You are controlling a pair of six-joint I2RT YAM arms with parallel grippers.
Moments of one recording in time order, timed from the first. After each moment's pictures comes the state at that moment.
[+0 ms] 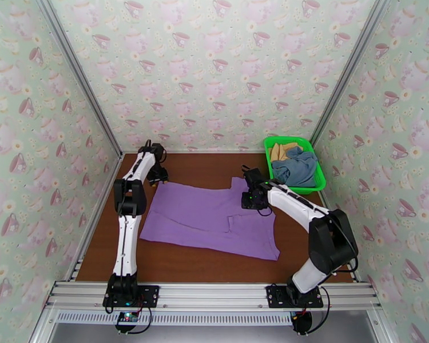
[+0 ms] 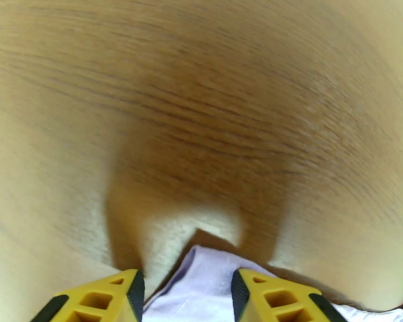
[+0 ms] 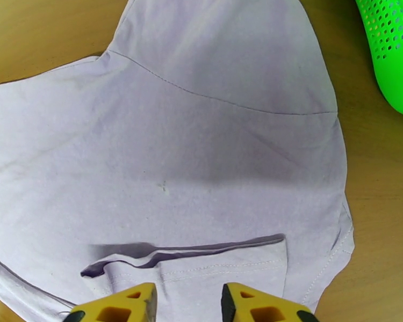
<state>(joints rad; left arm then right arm) -0.05 2.58 2.37 -1.27 -0.04 -0.47 0.43 1.65 1.19 -0.76 0.06 0.37</state>
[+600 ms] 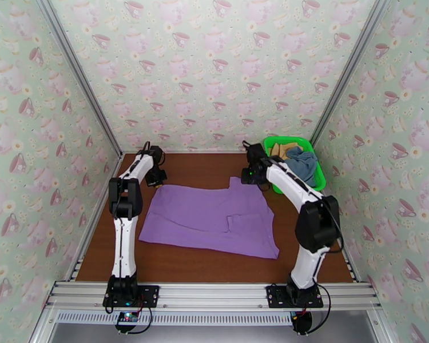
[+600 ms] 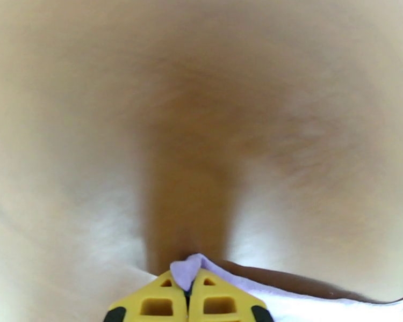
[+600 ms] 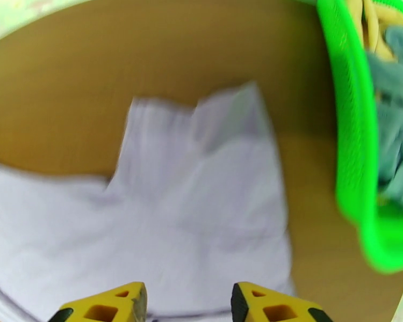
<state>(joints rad) -0.02 2.42 2.08 -1.13 -0.05 -0.46 0.31 1.96 1.76 -0.89 0.10 0.22</state>
